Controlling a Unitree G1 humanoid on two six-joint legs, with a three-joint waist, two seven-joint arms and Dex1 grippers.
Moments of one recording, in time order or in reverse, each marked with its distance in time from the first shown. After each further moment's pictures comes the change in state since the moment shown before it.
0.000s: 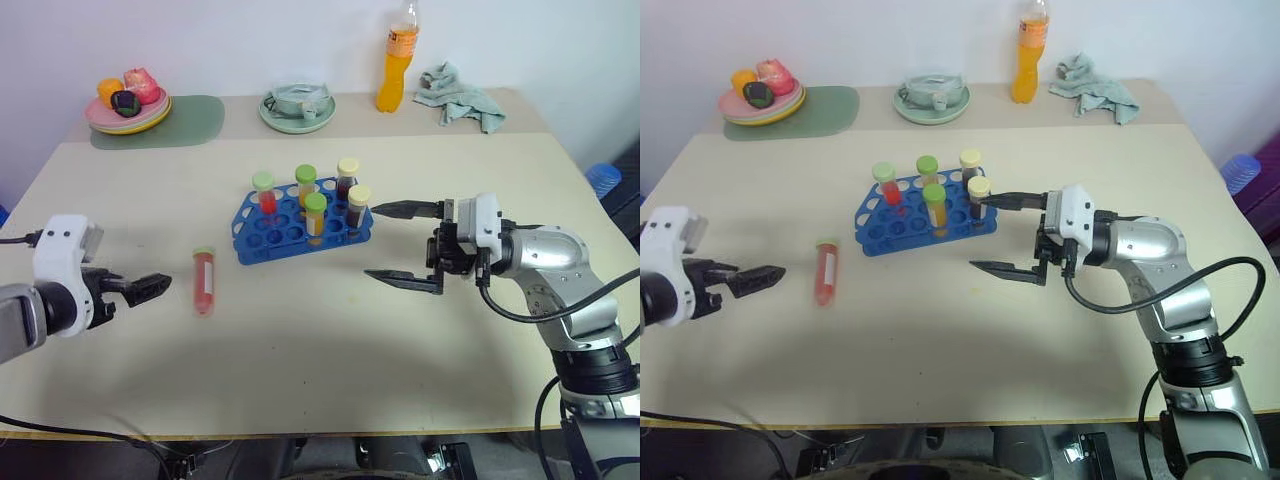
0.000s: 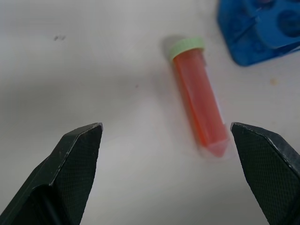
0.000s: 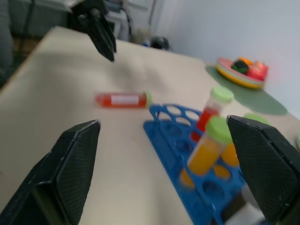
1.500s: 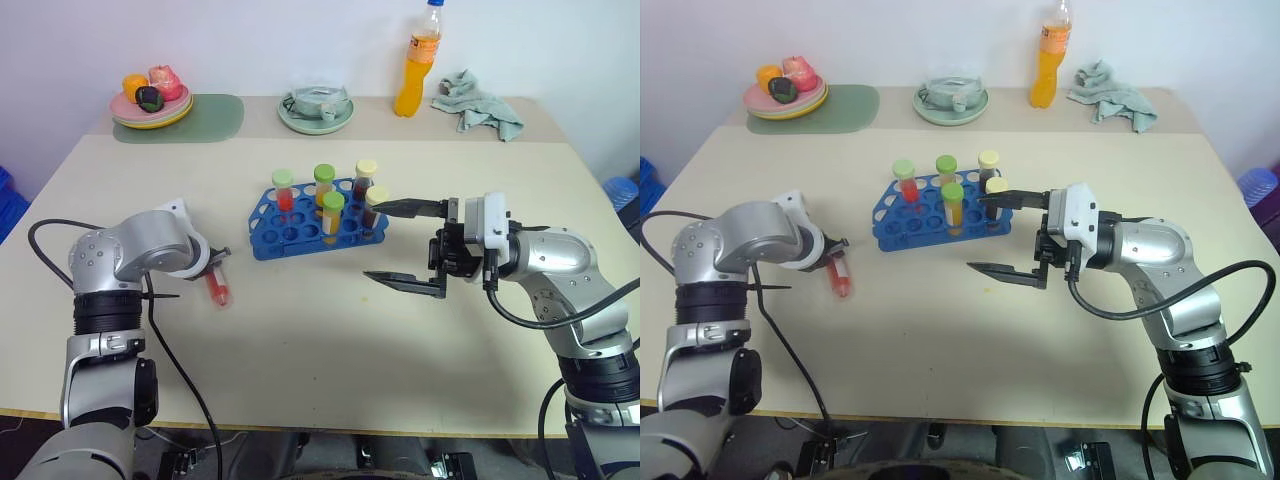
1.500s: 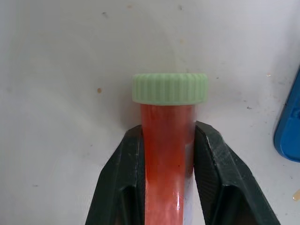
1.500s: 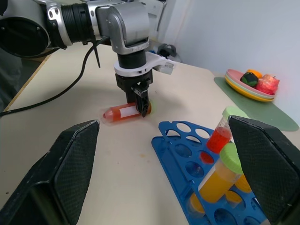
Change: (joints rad) left arm -0.701 -0.774 -0.269 0.560 -0.113 0.016 1.121; right arm 0.059 -0.032 -0.026 -0.085 0.010 0.041 -0.059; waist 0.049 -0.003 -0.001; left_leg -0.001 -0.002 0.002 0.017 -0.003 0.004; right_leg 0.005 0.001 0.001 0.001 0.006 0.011
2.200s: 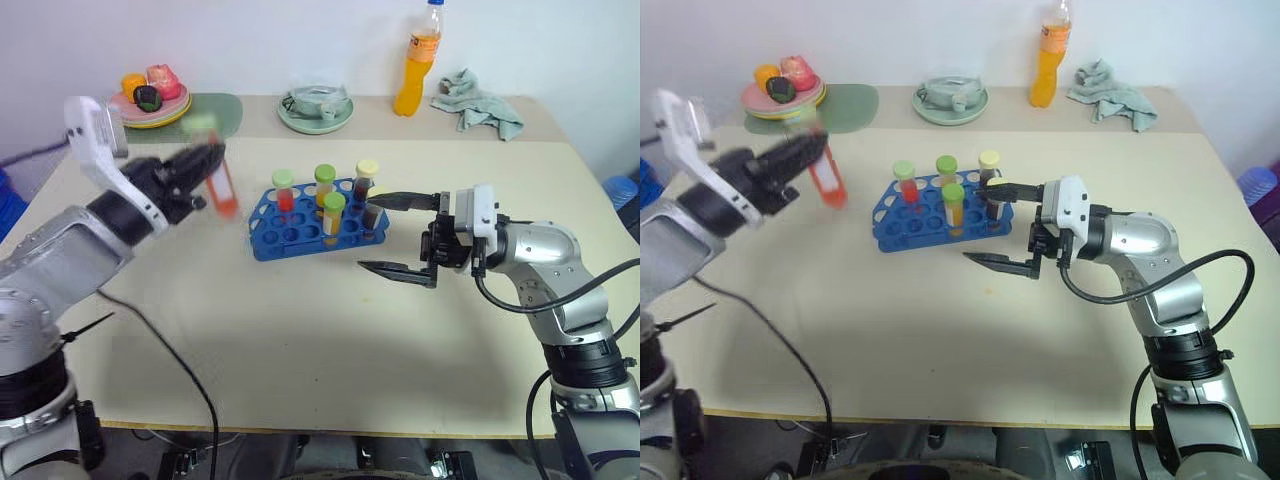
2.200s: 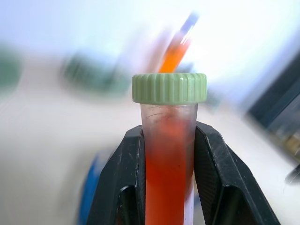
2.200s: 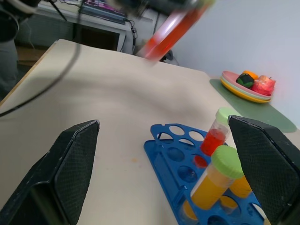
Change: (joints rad) left arm 0.219 0.171 0.101 -0.756 0.691 -0.447 -1.535; right arm -0.058 0.042 0.029 0.101 -0.022 -0.044 0.005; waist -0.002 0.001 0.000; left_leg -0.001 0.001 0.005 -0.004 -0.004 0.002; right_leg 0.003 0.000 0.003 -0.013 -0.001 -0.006
